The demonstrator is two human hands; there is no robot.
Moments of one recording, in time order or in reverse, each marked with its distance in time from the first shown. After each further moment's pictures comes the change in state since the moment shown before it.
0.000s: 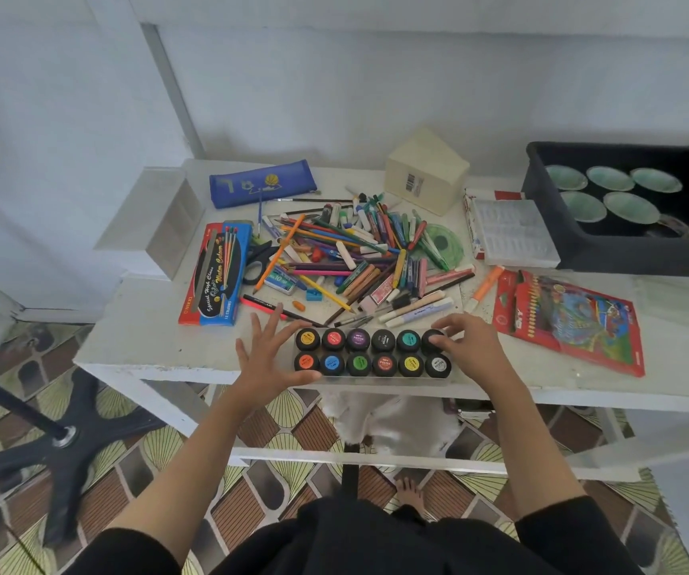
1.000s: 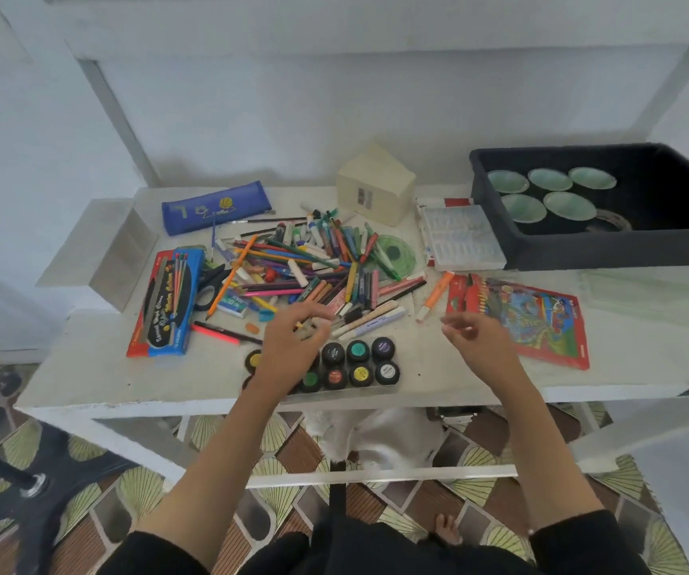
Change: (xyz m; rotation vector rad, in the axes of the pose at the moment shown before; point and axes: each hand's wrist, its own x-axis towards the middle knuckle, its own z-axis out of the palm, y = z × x) left_hand 0.041 0.117 0.038 -0.264 0.277 0.238; right_hand -0.003 0.043 -0.062 0.144 0.133 0.010
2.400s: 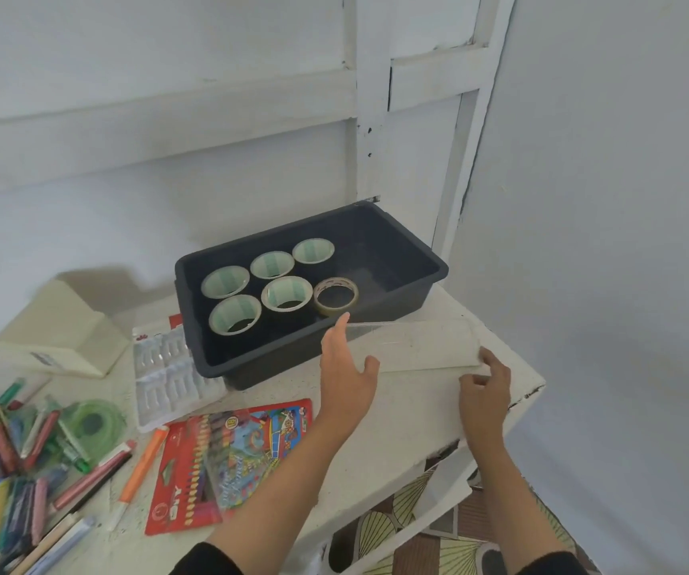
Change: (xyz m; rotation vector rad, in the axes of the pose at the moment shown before) left_hand 0.087 0.221 0.435 0.018 -0.388 -0.038; right_hand 0.069 0.244 -0.272 0.288 0.858 0.345
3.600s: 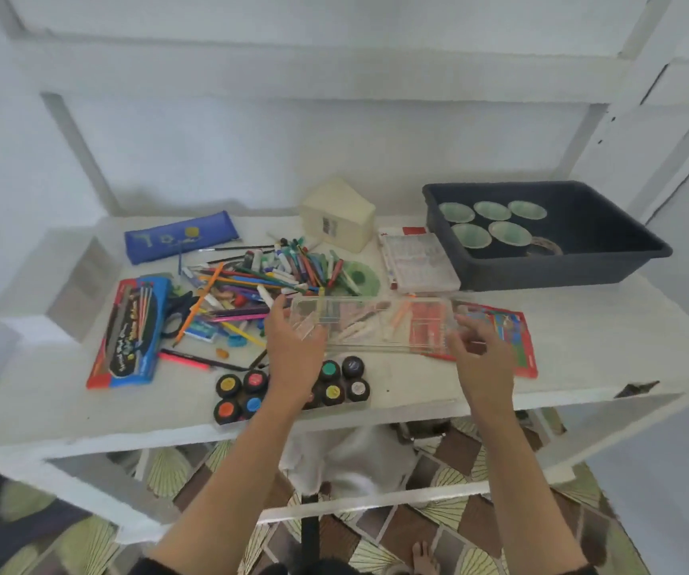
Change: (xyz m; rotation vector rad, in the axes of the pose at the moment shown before) left_hand -0.220 -0.176 -0.341 -0.333 0.537 -0.307; right_hand -0.347 -0.131 0.098 0.059 -0.460 -0.308
